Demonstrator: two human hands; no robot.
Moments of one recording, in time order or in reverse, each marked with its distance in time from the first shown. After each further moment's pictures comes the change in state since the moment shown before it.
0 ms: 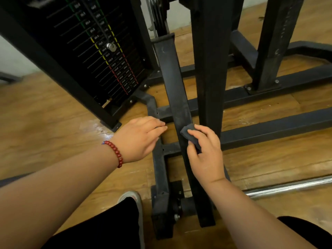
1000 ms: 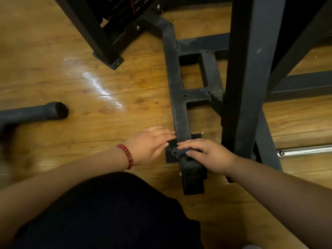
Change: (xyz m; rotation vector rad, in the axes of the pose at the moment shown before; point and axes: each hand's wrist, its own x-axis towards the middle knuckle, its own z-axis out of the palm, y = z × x) left_hand -0.139 0.023 0.204 -0.568 -0.155 -0.069; right_hand -0.099 0.030 0.086 0.022 -1.151 0.283
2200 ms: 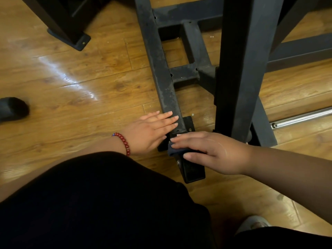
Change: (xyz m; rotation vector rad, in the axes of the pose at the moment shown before) left_hand 0.026 -0.022 0.037 0.150 0.015 0.262; right_hand -0.029 -0.006 0.005 -0.249 -0.089 -0.114
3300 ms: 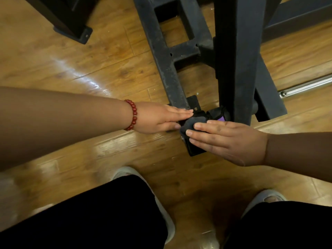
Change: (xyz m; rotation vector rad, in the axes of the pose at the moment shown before) left_hand 0.024 0.022 -0.054 -0.361 -0.598 0.088; right_hand -0.048 0.036 0.038 -0.945 0.275 -0.495
